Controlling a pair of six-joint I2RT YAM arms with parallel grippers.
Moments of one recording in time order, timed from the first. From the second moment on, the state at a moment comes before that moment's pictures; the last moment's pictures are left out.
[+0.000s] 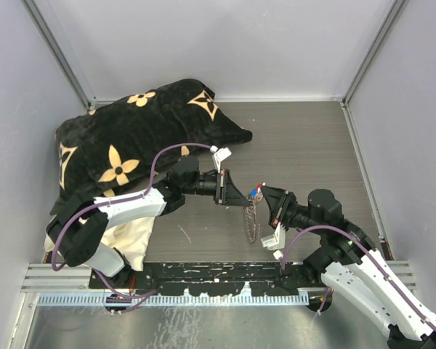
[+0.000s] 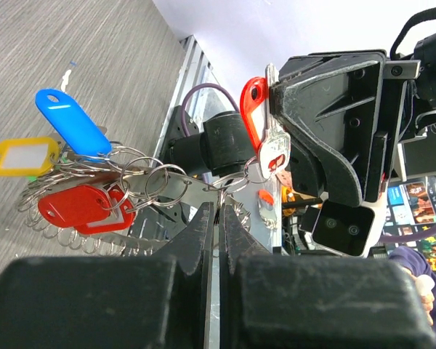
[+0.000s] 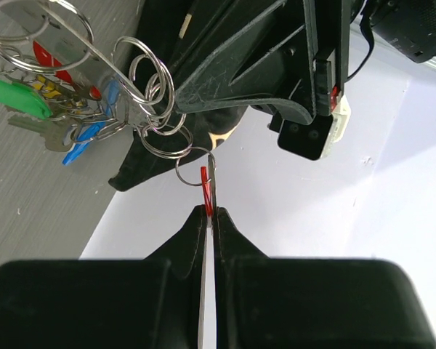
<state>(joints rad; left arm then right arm) -0.82 1.51 0.82 0.54 0.75 -0.94 0.62 0.46 0.61 -0.51 -0.39 -1.98</state>
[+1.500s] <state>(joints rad) -0.83 1.45 0.81 0.49 0.76 -0.71 0.62 0.37 0.53 -0.42 -0.37 -1.82</state>
